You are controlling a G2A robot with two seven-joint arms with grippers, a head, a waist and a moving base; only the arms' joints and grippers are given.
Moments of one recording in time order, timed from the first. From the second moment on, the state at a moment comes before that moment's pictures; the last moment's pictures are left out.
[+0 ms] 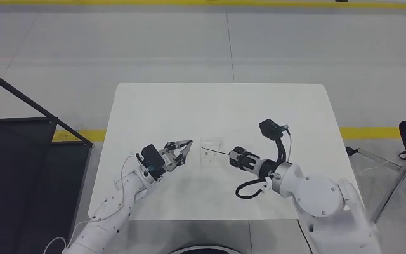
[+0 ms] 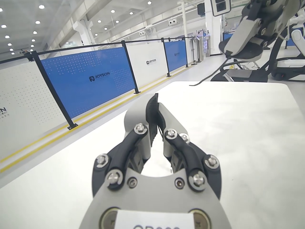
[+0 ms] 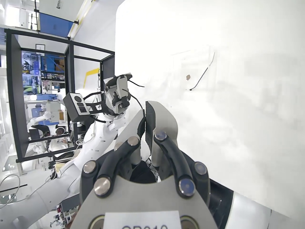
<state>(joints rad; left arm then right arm) 1.18 -1.17 -1.12 -1.29 1.59 -0.41 0.86 -1.22 -1.12 1.23 -2.18 -0.40 0.60 0.92</state>
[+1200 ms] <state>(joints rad) 1.18 -1.17 -1.12 -1.29 1.59 -0.41 0.86 -1.03 -1.16 1.07 -2.11 -0.37 0.83 0.88</state>
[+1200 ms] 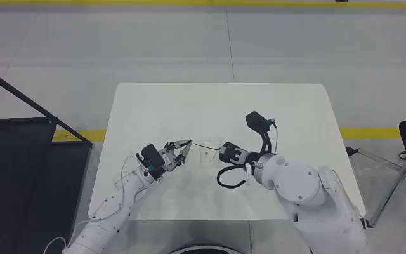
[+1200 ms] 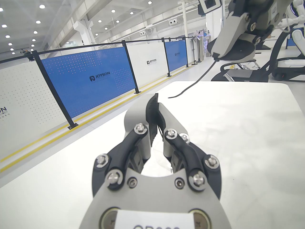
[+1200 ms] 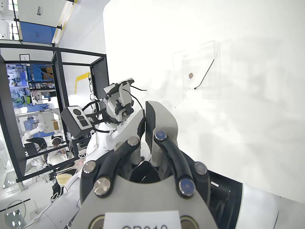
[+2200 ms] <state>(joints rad) 1.18 -1.17 -1.12 -1.29 1.59 -0.41 0.86 -1.03 -1.16 1.09 -2.08 -0.30 0.78 0.85</state>
